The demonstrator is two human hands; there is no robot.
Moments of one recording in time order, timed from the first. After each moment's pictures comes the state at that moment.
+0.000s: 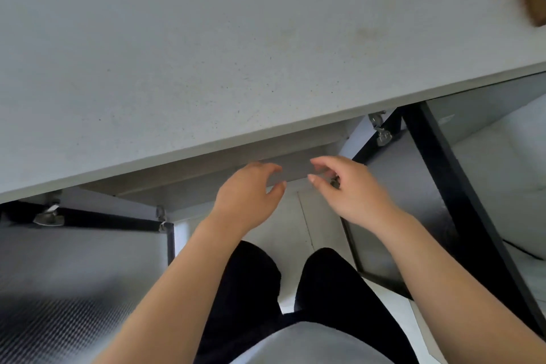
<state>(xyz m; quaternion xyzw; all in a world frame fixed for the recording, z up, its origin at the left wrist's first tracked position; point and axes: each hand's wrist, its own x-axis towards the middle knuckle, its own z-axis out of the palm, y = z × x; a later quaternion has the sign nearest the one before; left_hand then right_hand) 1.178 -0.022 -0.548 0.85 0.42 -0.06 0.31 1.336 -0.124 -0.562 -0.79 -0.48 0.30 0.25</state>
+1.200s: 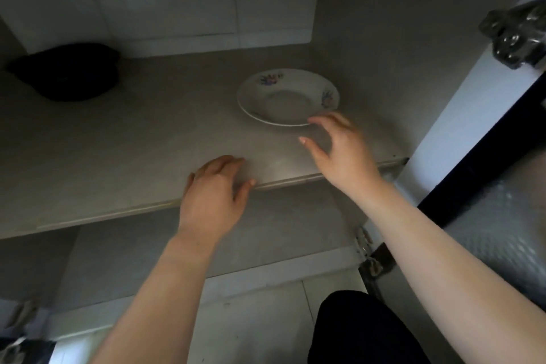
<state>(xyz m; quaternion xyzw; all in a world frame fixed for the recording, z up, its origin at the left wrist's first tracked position) 1.229 0.112 -0.921 0.87 0.44 0.19 0.13 1.440 0.047 -0.905 -0.73 -0.58 -0.07 0.36</state>
